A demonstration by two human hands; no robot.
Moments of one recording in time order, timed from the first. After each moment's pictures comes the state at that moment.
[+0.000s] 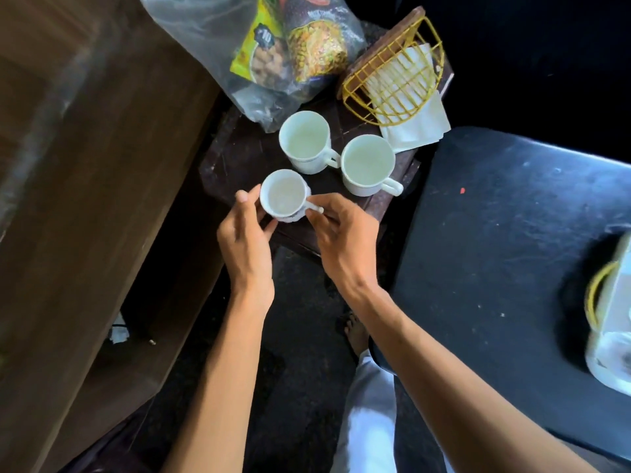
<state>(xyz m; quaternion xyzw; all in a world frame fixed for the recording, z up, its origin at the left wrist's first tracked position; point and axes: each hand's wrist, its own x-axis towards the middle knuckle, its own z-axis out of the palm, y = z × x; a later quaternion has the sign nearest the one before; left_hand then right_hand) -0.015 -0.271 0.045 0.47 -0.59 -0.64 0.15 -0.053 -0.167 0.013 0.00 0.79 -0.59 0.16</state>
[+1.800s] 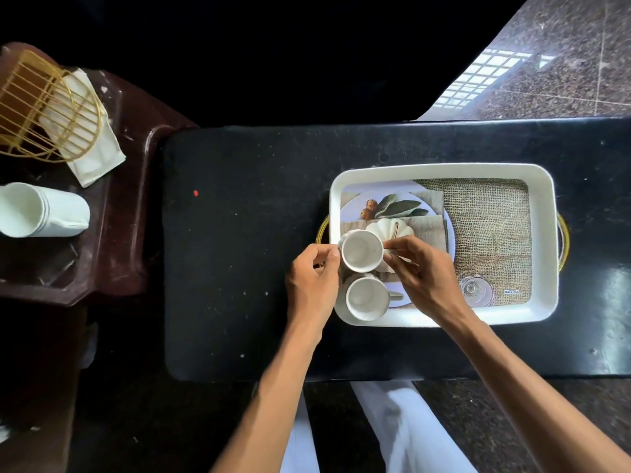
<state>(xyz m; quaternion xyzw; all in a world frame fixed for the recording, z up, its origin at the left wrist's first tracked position) -0.048 0.157 0.006 0.35 -0.70 -0.59 -0.21 -0.050 0.340 -0.018 0.10 0.86 -0.47 0.17</state>
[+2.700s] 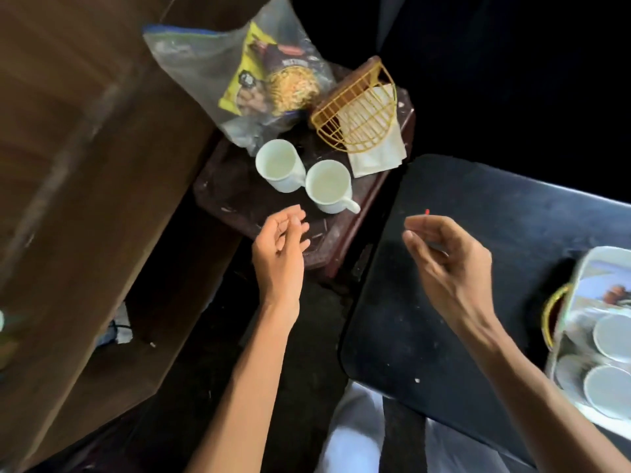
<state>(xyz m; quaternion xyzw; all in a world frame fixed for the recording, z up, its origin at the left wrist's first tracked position) -0.027 -0.183 0.066 0.43 -0.65 -0.62 0.12 -0.085 0.010 0.057 0.00 0.82 -0.56 0.13</state>
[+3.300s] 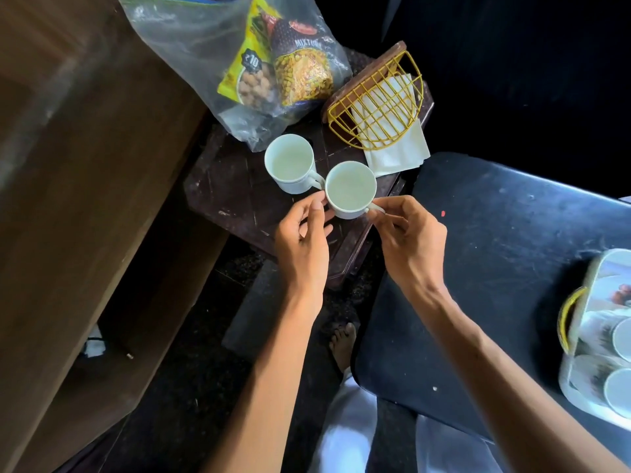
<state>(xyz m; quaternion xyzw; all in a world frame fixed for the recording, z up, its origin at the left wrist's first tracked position) -0.058 -0.203 0.043 0.41 -0.61 -0.68 0.09 -0.106 -0.082 0.014 0.04 0.82 -0.56 0.11</state>
